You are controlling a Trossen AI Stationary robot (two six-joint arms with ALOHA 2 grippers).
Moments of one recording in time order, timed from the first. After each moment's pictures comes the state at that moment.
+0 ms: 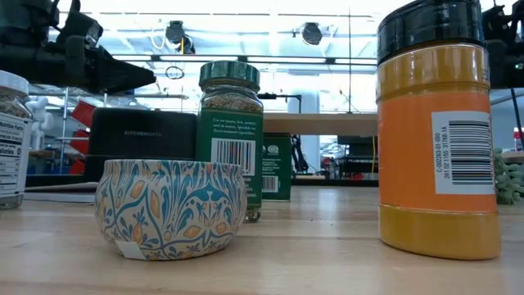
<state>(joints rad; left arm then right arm) 0.23 0.27 0.01 0.30 -0.03 0.16 0.02 0.01 0.01 0.08 0.34 -0.25</state>
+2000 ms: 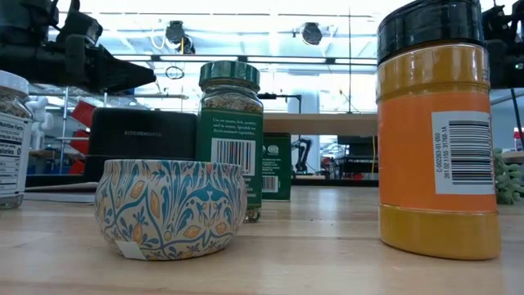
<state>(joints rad) 0.23 0.27 0.01 0.30 -0.03 0.16 0.02 0.01 0.01 0.08 0.34 -0.25</state>
